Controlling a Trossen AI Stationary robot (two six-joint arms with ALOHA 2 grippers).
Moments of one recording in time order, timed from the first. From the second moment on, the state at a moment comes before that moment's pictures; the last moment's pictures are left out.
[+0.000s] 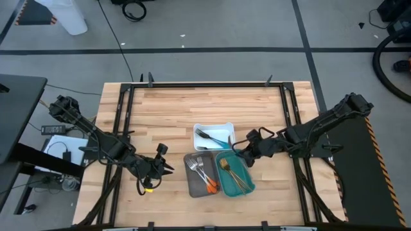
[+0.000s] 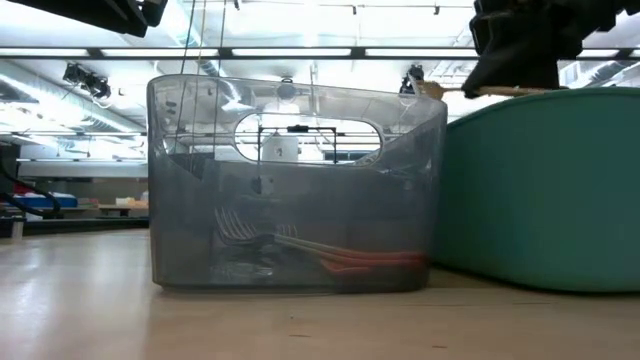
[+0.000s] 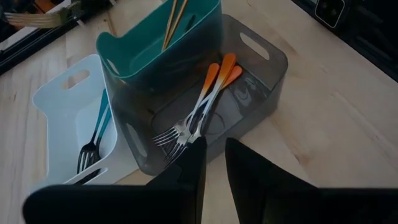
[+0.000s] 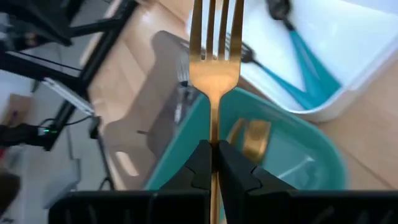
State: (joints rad) left arm -0.62 1.15 0.78 -0.34 -0.40 0.09; right arm 0.38 1.13 0.65 -0.20 0.29 1.15
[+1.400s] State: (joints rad) left arm -0.62 1.15 0.78 -0.37 -0.40 0.07; right arm 0.44 1.57 1.10 -0.44 0.23 1.02
